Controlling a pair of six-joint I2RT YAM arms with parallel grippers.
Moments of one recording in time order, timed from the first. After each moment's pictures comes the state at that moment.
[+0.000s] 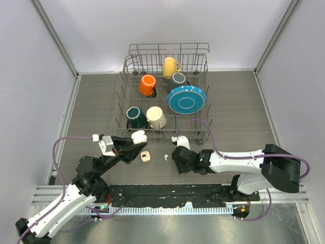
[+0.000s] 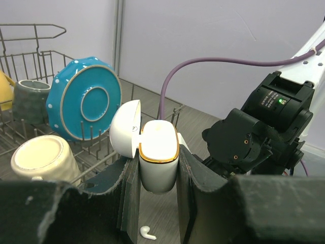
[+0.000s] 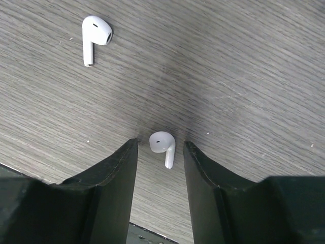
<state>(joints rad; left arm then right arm) -0.75 0.24 0.19 0.41 0.22 -0.26 1.18 1.35 0.61 -0.33 0.31 0.66</state>
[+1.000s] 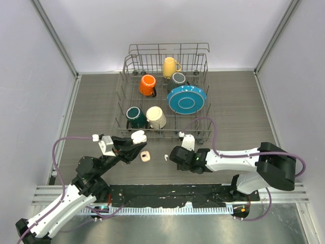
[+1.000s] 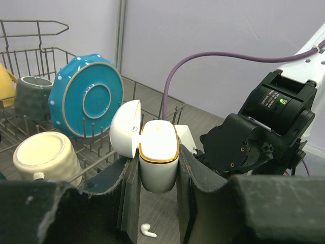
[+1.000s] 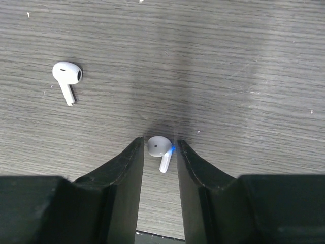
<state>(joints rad) -0.75 0.23 0.19 0.38 0.21 -0.26 1.18 1.40 0.66 -0.41 0.44 1.01</state>
